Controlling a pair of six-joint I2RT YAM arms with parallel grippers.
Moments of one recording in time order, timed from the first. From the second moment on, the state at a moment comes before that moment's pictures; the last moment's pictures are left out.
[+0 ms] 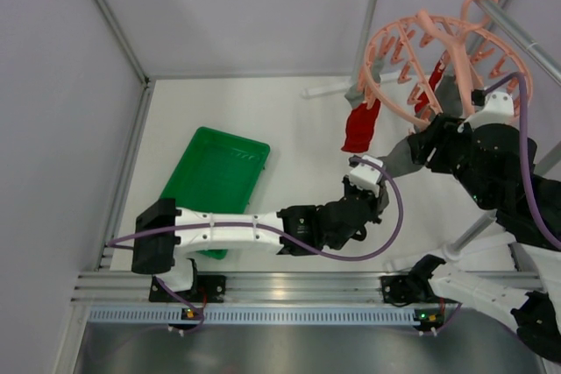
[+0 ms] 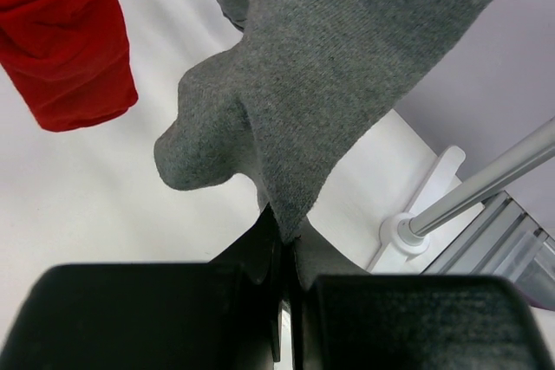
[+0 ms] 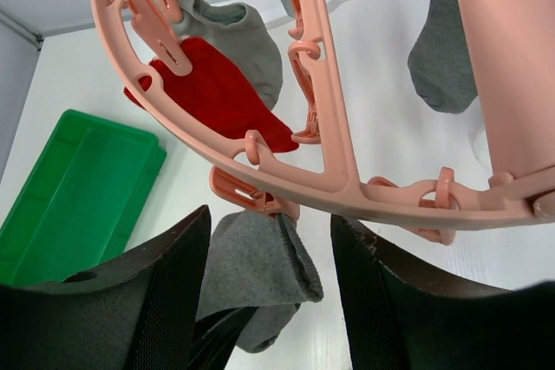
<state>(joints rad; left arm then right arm) -1.45 1.65 1.32 0.14 -0.72 -0.42 0.70 0.86 1.57 -1.09 0.52 0.49</state>
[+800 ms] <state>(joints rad) -1.45 1.67 1.33 0.13 -0.70 -0.42 0.70 0.85 1.43 -0.90 0.54 0.38</state>
